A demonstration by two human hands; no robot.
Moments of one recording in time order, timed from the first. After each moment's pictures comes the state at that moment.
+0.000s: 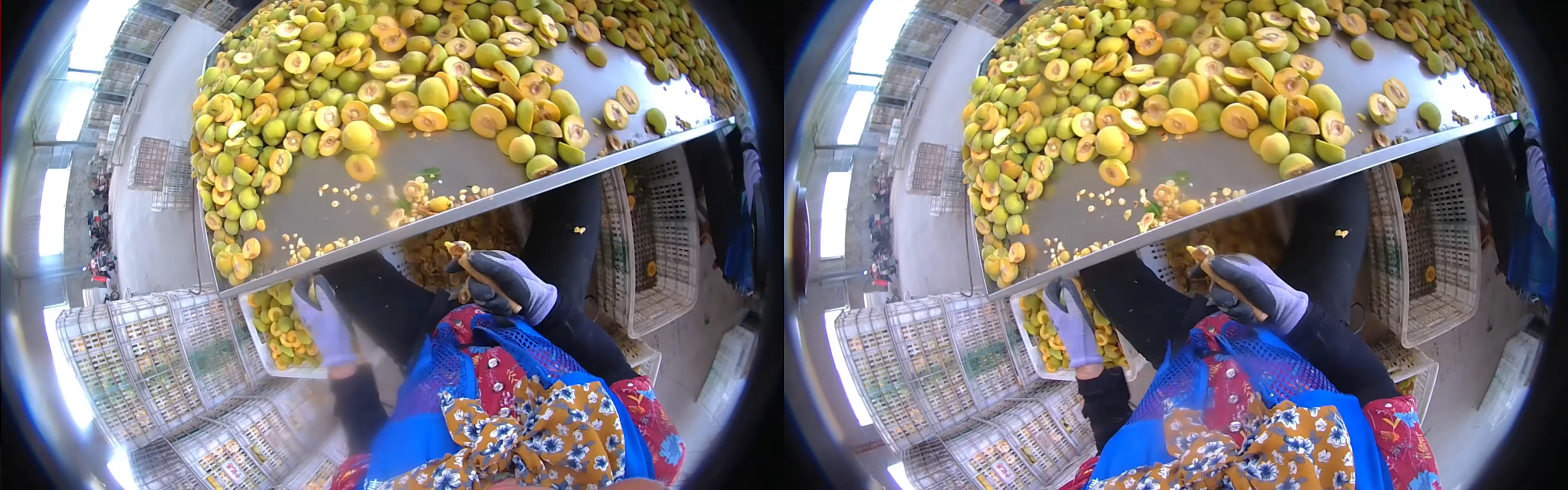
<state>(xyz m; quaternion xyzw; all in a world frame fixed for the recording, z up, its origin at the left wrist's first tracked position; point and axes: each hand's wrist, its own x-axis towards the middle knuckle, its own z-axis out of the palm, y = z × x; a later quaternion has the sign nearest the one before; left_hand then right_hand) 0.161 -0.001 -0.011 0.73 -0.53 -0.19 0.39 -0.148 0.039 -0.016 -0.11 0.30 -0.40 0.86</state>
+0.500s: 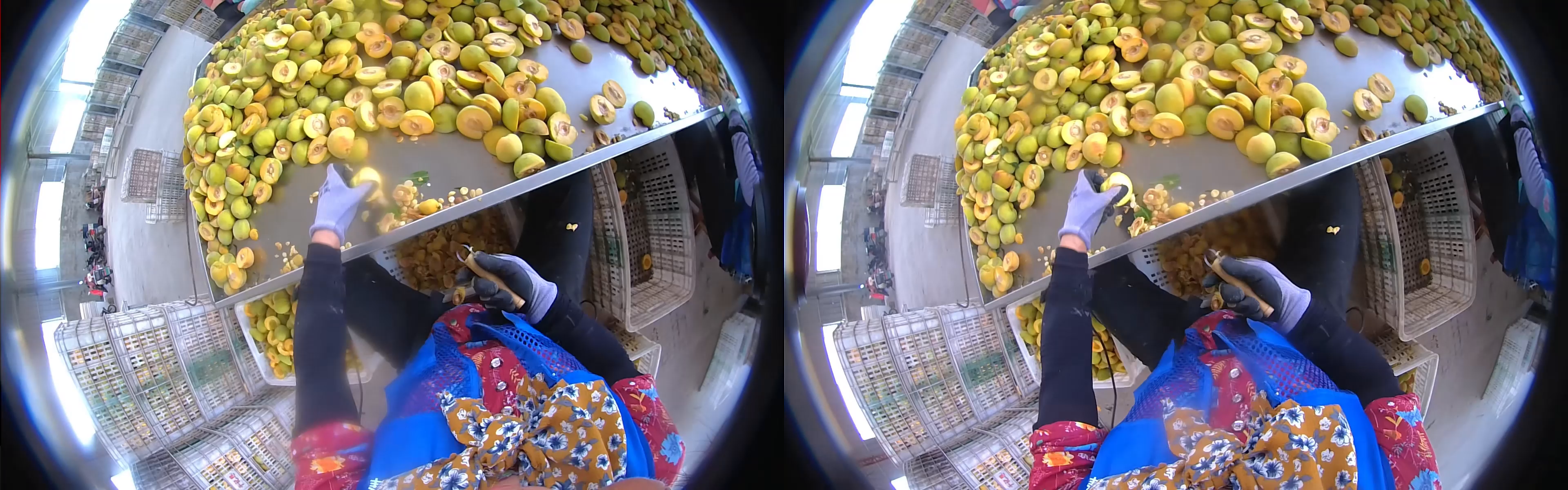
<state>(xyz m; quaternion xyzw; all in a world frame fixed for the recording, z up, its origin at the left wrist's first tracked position) 0.101 -0.194 -0.073 0.58 -0.73 -0.32 0.17 -0.167 0.057 -0.050 0.05 0.25 -0.37 0.89</state>
